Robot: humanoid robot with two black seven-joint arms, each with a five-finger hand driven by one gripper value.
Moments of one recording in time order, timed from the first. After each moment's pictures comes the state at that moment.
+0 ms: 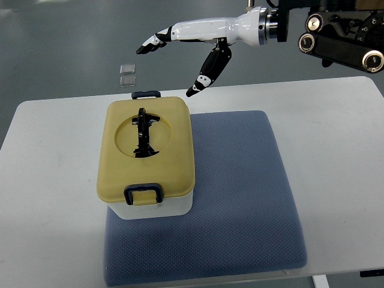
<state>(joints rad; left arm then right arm) 0.00 0.00 -0.04 -0.16 0.03 0.02 0.05 1.68 -0.35 -0.26 1.01 -1.01 0.17 0.61</state>
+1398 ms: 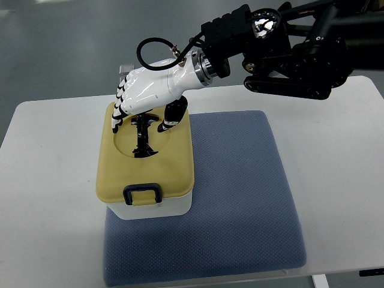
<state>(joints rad) 0.00 0.00 -0.04 -0.16 0.02 0.02 0.05 1.83 -0.15 -0.47 1.10 -1.31 -0.11 0.61</state>
